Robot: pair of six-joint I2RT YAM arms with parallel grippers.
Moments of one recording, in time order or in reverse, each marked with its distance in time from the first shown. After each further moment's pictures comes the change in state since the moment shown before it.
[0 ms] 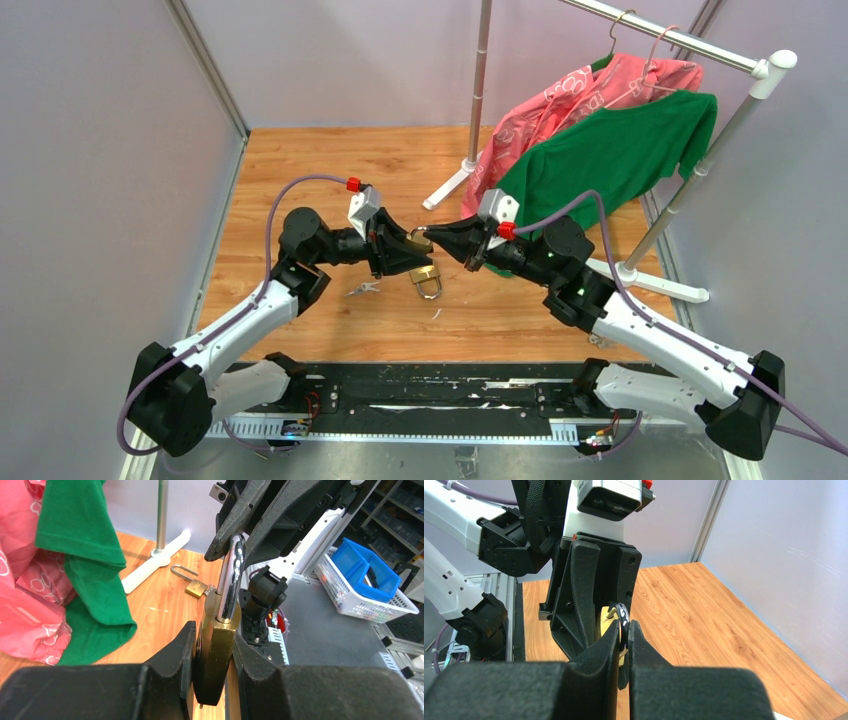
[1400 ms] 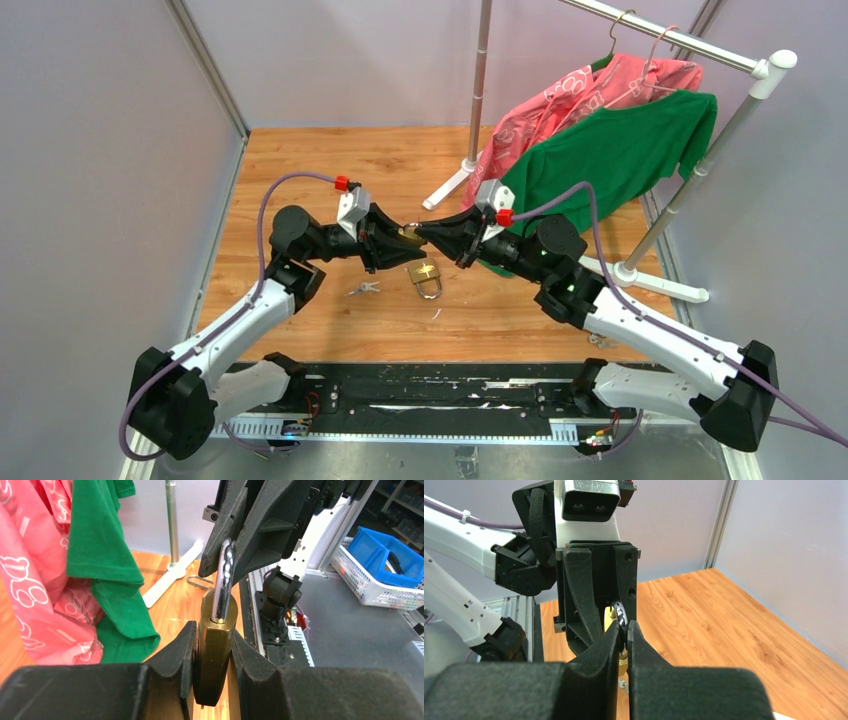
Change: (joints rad) left arm 0.050 0.001 0.010 0.066 0.062 0.067; right arm 0.015 0.059 -0.023 0.172 0.024 0.135
